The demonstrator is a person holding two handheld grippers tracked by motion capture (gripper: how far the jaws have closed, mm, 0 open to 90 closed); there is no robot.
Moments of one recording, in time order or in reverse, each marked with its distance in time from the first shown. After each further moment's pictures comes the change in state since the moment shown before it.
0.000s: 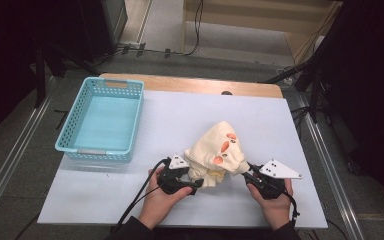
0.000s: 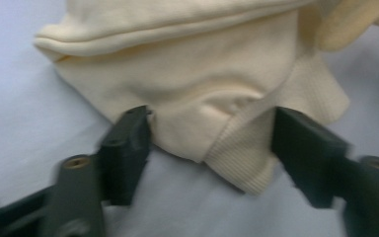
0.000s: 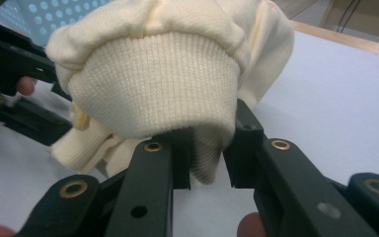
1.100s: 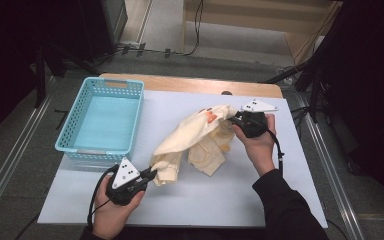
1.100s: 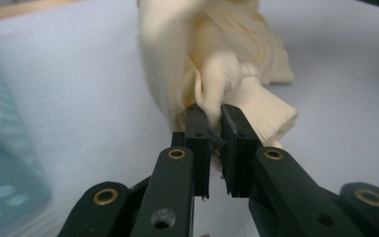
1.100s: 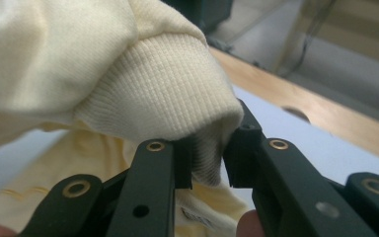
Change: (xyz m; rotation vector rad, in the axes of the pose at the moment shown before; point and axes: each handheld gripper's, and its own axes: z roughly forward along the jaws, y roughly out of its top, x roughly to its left) left arm 0.028 -0.035 -0.113 -0.166 0.168 0.123; right arm -0.063 0.111 0.095 0.081 -0.116 -0.008
